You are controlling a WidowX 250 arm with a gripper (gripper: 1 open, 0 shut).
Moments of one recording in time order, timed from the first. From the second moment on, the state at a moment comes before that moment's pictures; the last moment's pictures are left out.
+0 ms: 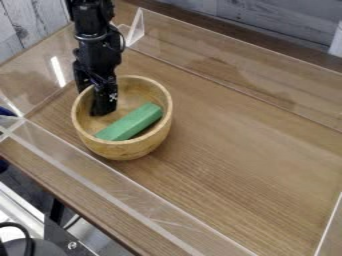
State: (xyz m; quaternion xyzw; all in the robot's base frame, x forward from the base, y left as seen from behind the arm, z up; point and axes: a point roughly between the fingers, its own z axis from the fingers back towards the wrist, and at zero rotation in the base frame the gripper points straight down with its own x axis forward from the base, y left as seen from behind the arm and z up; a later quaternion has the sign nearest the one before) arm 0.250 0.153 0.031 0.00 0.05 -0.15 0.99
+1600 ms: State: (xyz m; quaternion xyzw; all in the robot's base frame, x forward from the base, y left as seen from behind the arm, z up) arm 0.263 0.139 0.030 0.00 0.03 -0.17 0.99
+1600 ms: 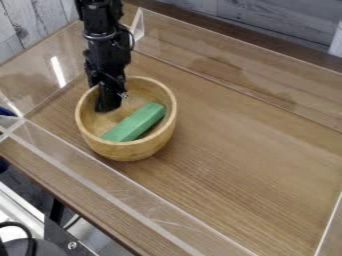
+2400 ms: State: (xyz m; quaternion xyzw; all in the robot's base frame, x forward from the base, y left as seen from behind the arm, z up) arm 0.261 0.142 0.030 0.01 0.04 -0.15 0.99
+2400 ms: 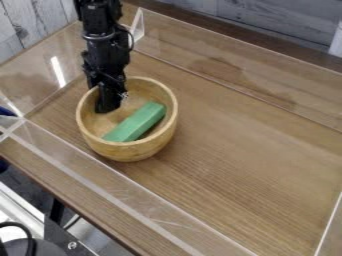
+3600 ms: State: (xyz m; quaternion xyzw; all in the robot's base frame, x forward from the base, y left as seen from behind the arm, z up) arm 0.253 0.135 0.041 -0.04 0.07 -0.14 0.99
